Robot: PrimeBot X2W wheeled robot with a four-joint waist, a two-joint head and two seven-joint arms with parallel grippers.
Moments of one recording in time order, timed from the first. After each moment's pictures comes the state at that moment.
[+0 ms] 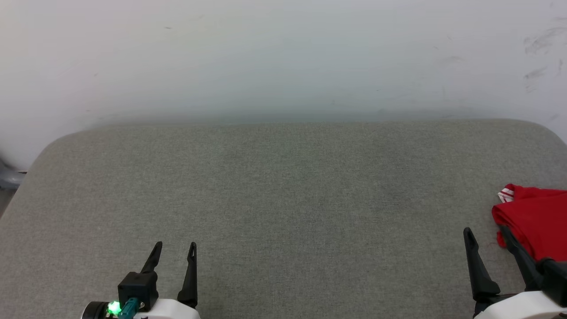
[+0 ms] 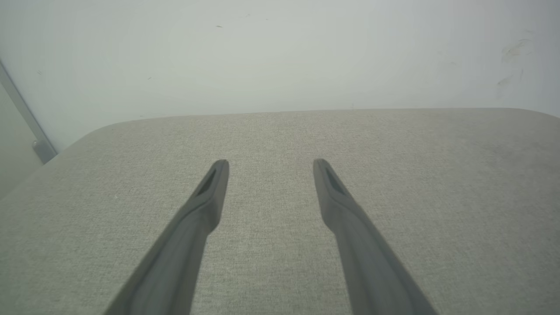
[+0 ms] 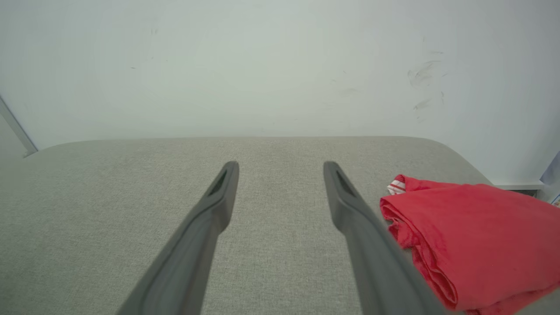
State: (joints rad) left arm 0.01 0.16 -0.14 0.25 -0.19 0.05 -0.26; right arm 0.18 -0.05 -0.11 -0.23 0.15 0.13 0.09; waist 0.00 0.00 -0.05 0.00
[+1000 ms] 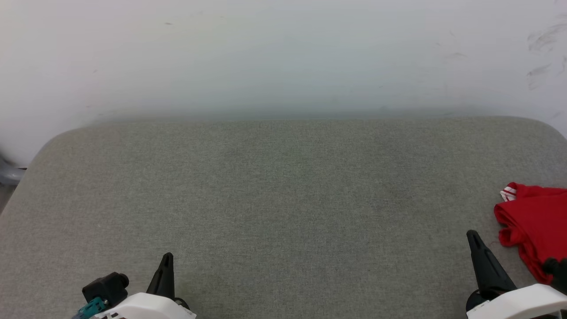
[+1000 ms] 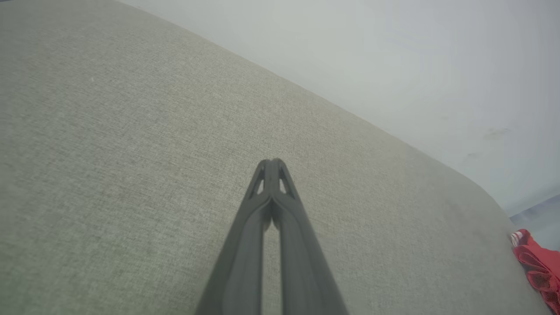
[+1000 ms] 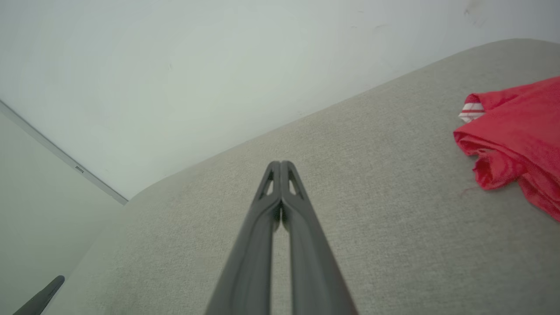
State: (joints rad) left arm 0.01 0.12 -0.07 0.28 -0.60 0.00 -0.15; right arm 0.13 -0.05 -0.10 -0.07 0.56 0.13 0.09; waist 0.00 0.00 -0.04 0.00
